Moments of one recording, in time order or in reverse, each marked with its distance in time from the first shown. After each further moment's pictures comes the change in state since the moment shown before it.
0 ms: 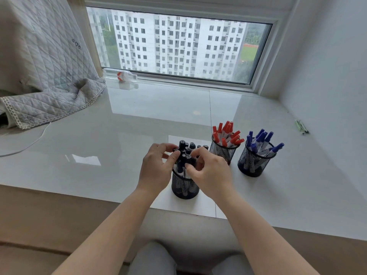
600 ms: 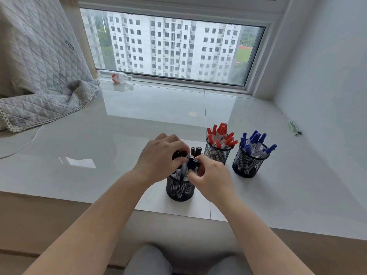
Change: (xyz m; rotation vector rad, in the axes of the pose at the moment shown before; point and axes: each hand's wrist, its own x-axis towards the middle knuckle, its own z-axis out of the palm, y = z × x) left_hand 0.028 0.034 -0.008 0.559 -0.331 0.401; right_hand -0.004 0.015 -0.009 -0.073 -0.074 0.024
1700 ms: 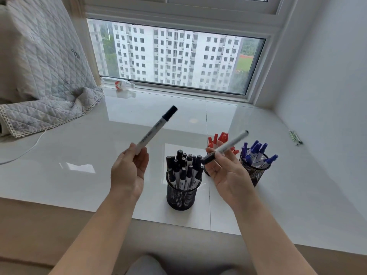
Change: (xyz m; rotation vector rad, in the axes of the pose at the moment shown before) left_hand -0.024 -0.019 -0.014 -1.782 0.751 -0.857; right_hand 0.017 -0.001 -0.036 1.700 -0.052 0.359
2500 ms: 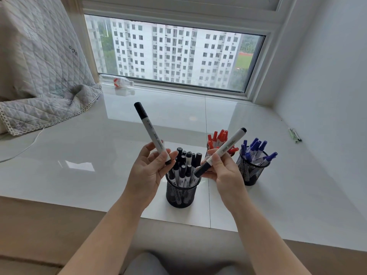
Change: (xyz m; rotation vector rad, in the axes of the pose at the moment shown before) left_hand -0.017 -0.023 0.004 0.135 -0.458 -0.053; right_hand -0.009 0.013 0.005 -0.602 0.070 -0.161
